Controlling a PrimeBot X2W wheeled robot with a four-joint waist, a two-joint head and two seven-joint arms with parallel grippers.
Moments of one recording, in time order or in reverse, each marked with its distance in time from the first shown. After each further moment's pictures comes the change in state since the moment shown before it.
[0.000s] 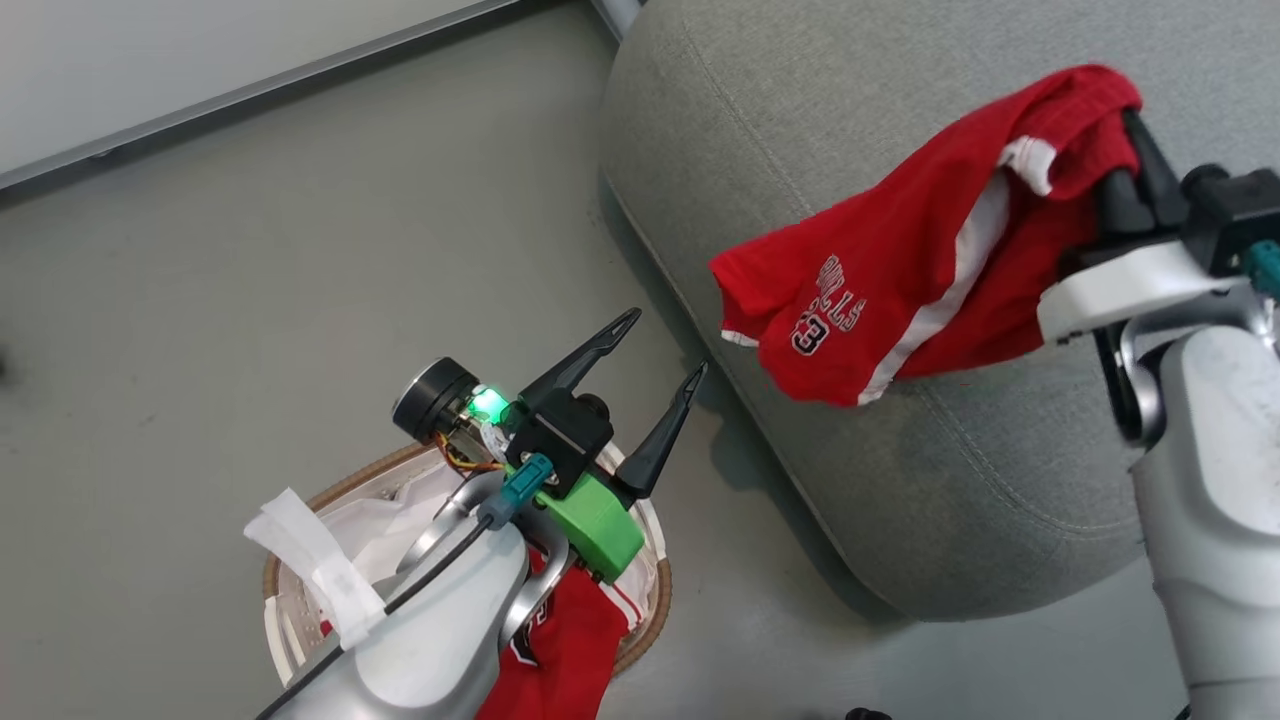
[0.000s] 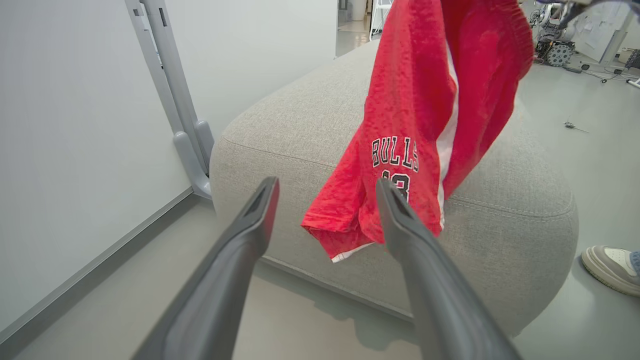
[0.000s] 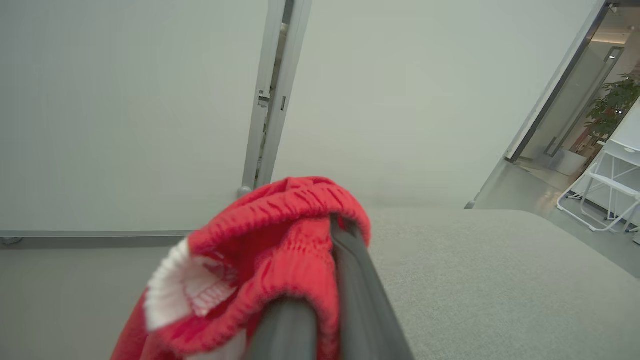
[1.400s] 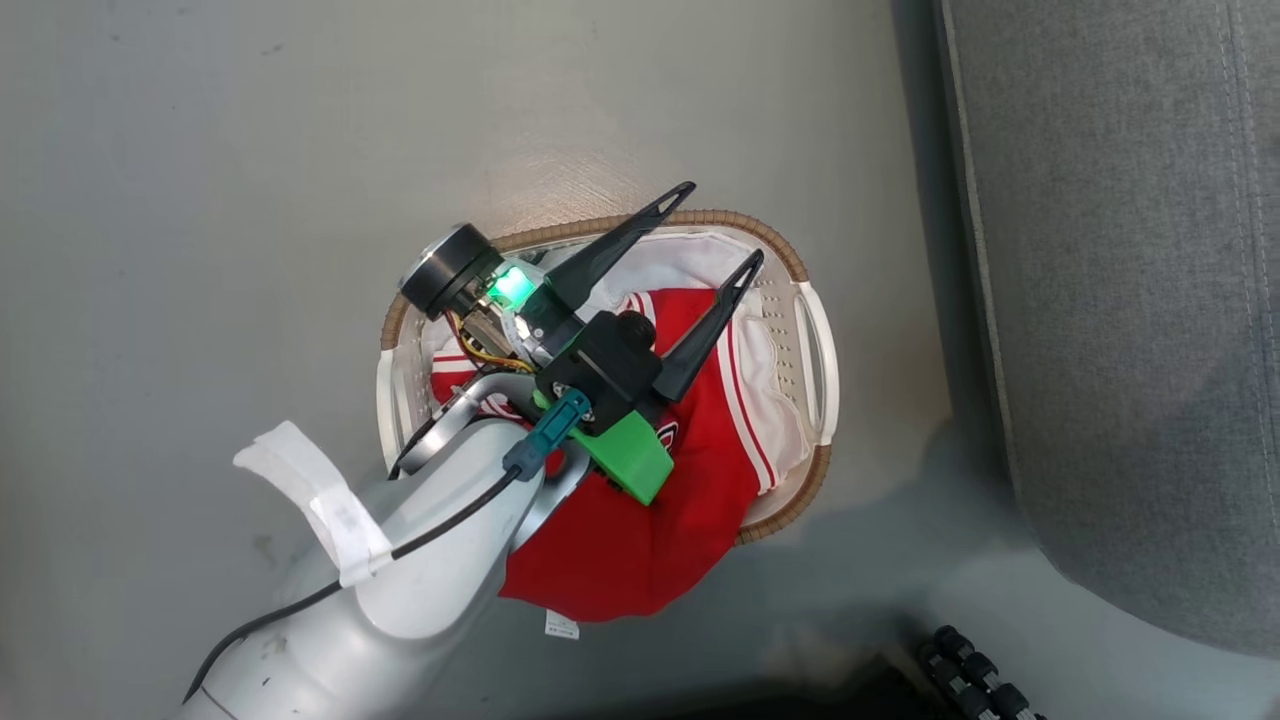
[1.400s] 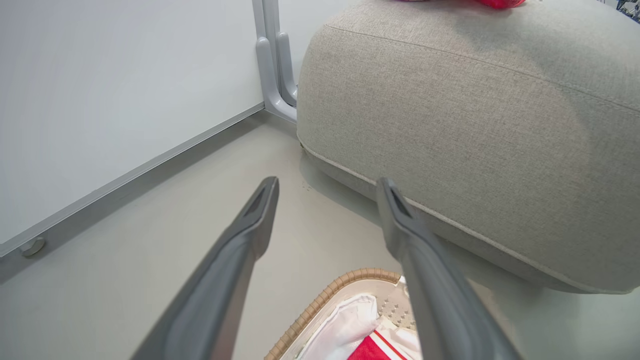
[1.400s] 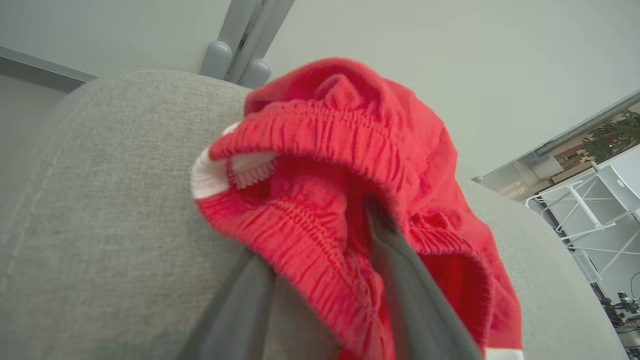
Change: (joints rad) left arm -0.166 0.008 -0.029 -0.102 0.113 -0.001 0.000; right arm -0.339 -0.277 -0.300 0.371 -0.291 0.000 0.001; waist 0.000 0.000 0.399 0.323
